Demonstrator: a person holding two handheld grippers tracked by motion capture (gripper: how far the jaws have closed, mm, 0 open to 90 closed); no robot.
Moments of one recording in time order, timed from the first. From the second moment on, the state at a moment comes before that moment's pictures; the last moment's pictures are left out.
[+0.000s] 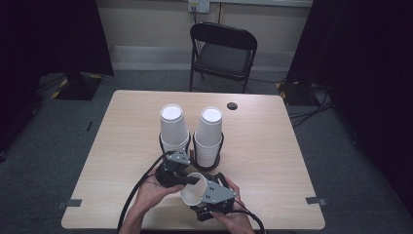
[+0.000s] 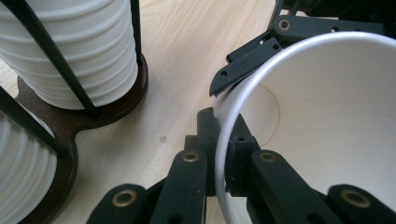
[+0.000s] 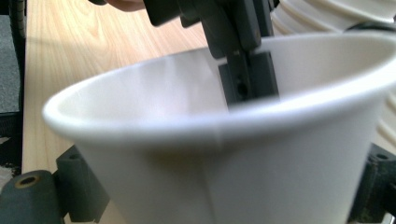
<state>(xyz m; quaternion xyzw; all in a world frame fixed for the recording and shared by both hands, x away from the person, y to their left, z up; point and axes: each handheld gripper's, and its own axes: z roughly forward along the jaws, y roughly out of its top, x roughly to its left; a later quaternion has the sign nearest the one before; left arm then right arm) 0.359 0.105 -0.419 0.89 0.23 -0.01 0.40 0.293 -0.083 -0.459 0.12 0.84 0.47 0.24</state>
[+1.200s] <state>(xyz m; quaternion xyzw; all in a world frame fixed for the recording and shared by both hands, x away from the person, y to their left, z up) 0.347 0.107 -0.426 0.86 0.24 0.07 0.45 0.295 -0.086 -0.450 0.17 0.82 0.49 0.24</state>
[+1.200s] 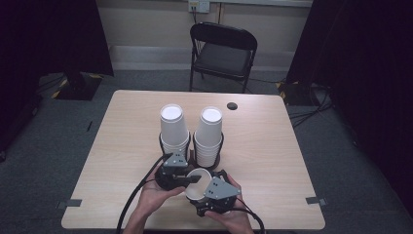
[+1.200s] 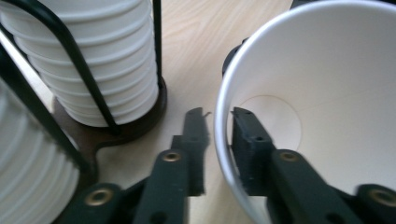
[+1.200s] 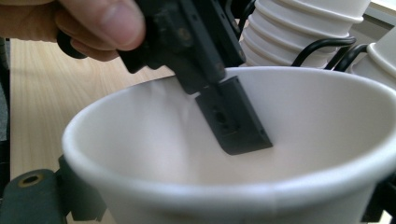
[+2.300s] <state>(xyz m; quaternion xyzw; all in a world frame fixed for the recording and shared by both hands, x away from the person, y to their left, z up) 0.340 0.145 -0.435 0.76 0.31 0.14 0.55 0.317 -0.143 -0.460 0.32 0.76 0.52 0.22</state>
